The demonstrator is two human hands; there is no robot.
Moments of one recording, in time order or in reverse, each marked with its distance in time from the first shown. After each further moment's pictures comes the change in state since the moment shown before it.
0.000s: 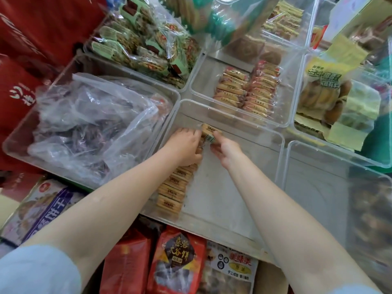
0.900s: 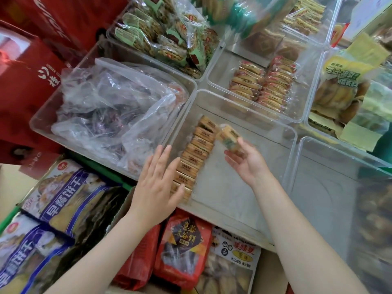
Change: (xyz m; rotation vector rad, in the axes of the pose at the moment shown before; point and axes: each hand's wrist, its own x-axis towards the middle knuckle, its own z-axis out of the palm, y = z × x) left_hand -0.186 0.009 0.049 -0.239 0.444 -0.167; right_hand -0.063 0.014 -0.055 0.088 -0.233 0.008
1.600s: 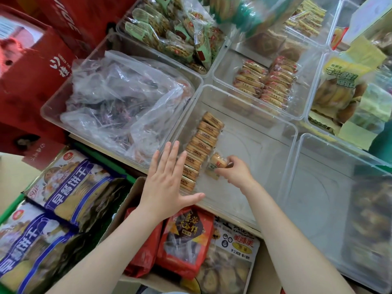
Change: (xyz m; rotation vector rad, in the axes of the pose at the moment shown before) left_hand -0.009 0.010 0.004 0.181 -0.109 -0.022; right_hand -0.029 0.043 0.004 -1.187 0.051 -0.102
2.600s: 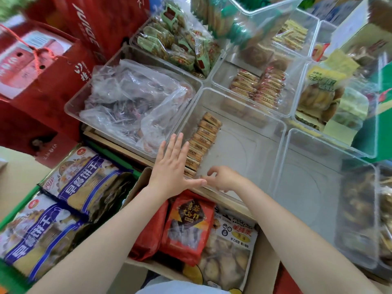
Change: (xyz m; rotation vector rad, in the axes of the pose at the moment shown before) left_hand 0.002 0.002 -0.012 0.009 -0.169 -0.048; right_hand -0.058 -0.014 0.017 -0.559 -0.253 -0.130
